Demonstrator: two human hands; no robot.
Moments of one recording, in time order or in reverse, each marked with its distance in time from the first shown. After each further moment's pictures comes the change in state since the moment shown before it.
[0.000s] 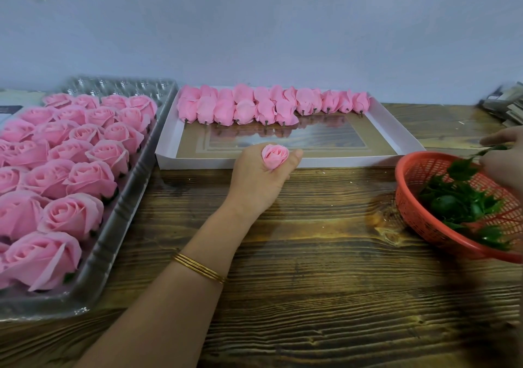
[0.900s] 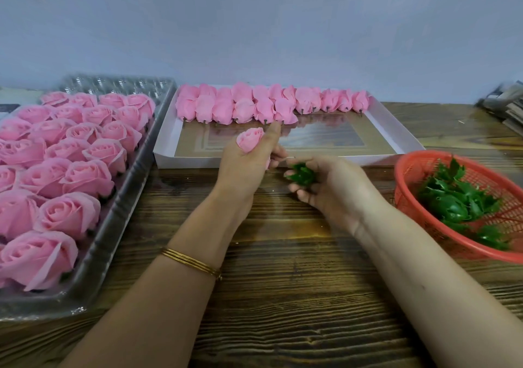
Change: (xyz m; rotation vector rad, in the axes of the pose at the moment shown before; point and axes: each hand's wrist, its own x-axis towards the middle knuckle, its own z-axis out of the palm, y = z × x) left_hand 0.003 0.019 -0.008 -0.390 0.056 -0.208; right_hand -0.187 -0.230 -0.015 1.055 -0.979 0.458
